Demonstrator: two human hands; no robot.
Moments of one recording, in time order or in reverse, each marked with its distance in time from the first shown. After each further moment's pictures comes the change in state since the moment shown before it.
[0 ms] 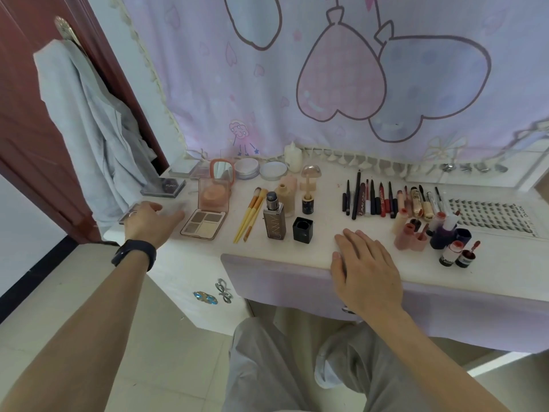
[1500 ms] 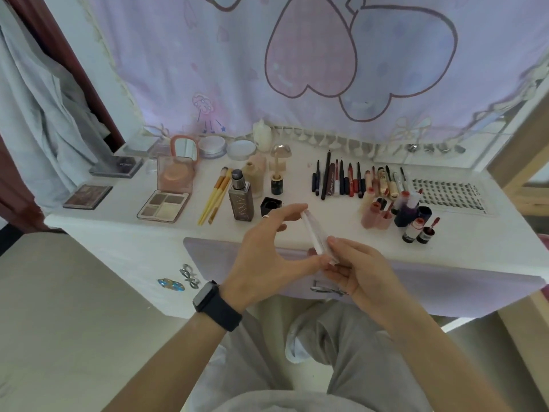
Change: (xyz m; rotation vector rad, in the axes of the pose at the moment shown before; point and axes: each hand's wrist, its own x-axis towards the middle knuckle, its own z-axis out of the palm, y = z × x) left_hand -0.233 0.140 0.056 -0.613 -0.487 0.773; right_hand -0.017 0.014 -0.063 1.682 -0.397 0.844
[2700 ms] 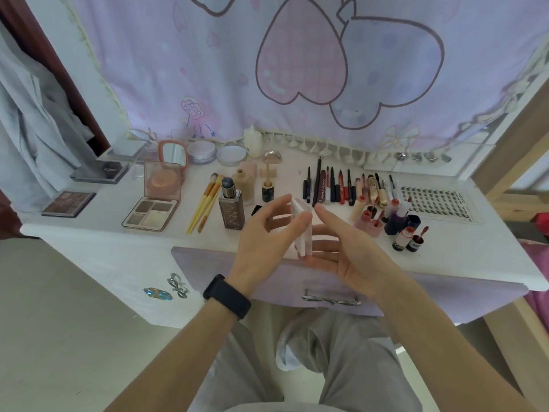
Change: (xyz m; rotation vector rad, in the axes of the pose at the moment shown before) left_hand 0.033 -0.001 0.013 -0.368 0.121 -0.348; right_hand 0.012 -0.045 0.025 -0.219 -0.045 0.063
